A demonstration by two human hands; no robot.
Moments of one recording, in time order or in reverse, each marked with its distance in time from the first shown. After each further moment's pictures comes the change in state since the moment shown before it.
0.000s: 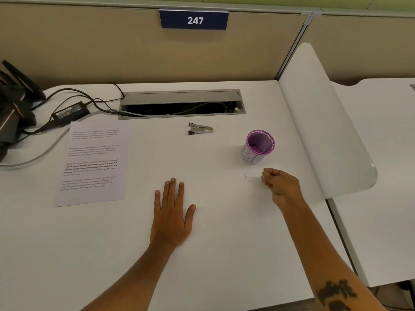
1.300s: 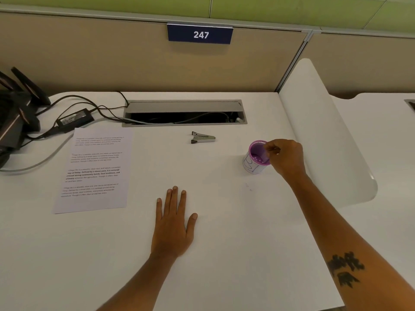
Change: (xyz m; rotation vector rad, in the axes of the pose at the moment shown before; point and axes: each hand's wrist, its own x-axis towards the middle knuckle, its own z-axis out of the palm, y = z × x) left_hand 0.000 0.000 -0.002 -0.021 -0.007 -0.007; right_hand 0.012 -0.093 0.038 -1.029 -0.032 -0.935
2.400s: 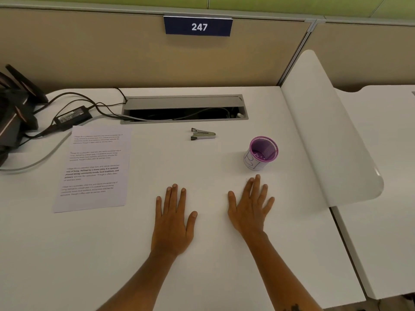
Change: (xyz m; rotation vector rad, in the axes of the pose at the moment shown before) left_hand 0.001 0.001 0.001 0.000 0.011 -0.008; right_hand -0.155 -0.021 0.122 -0.304 -0.329 0.341
